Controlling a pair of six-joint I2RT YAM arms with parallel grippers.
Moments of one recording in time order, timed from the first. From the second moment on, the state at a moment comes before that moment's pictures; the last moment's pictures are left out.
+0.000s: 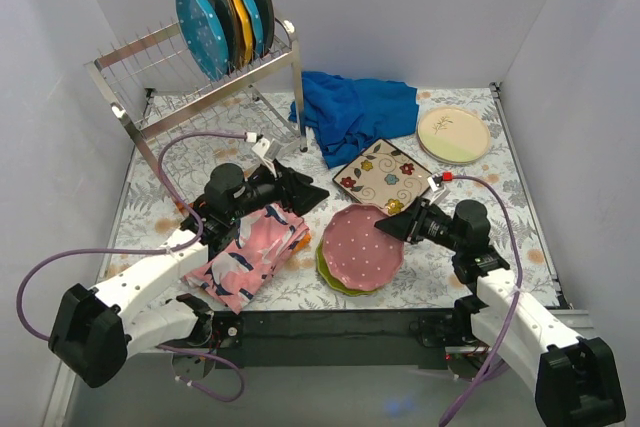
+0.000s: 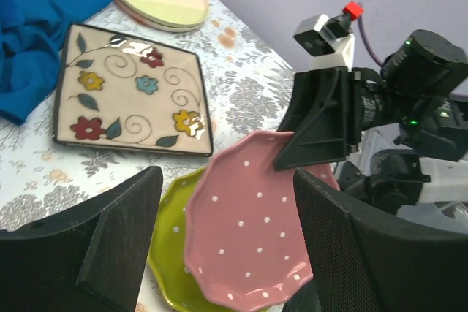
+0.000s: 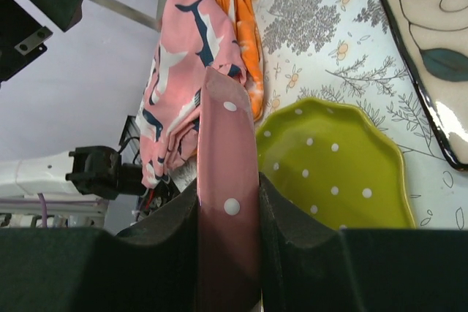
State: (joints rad) left arm -0.59 1.06 0.68 0.33 0.47 -0.47; right arm 0.30 0.77 0.23 0.32 -0.66 0.82
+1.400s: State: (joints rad) left arm -0.91 0.75 0.28 0.60 -0.20 -0.30; right arm 0.24 0.94 0.04 0.46 -0.64 0.86
